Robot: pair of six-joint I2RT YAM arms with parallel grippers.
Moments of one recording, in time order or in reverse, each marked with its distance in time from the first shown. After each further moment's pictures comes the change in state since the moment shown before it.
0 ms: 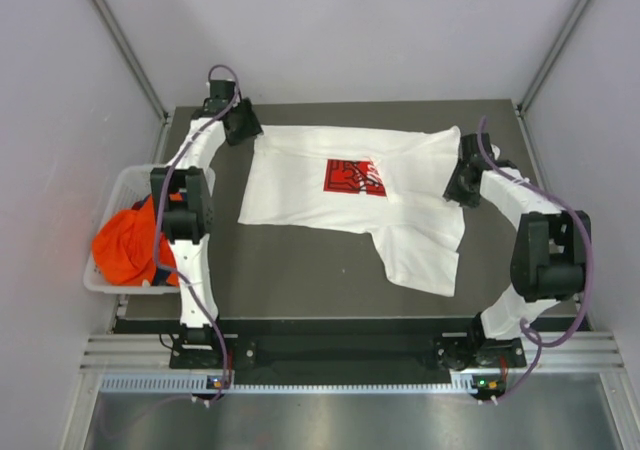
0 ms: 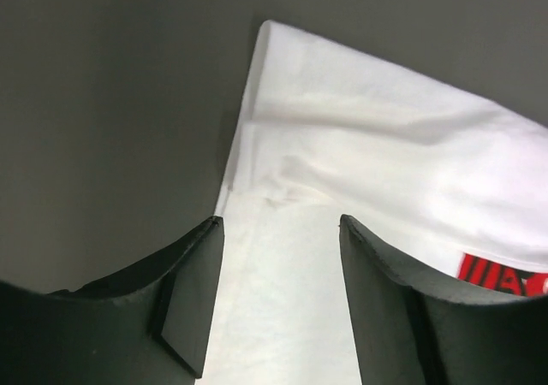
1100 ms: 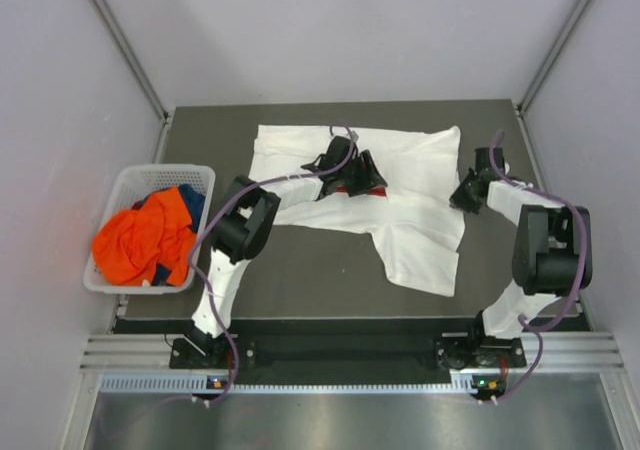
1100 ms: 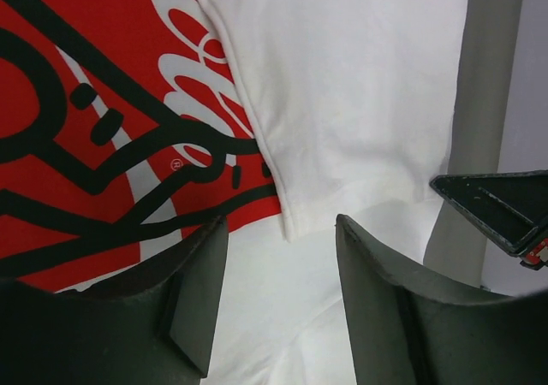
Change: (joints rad) left arm -0.583 -0.029 -0.399 0.546 0.167 -0.445; right arm -0.119 0.056 -0.141 0.262 -0.166 0.128
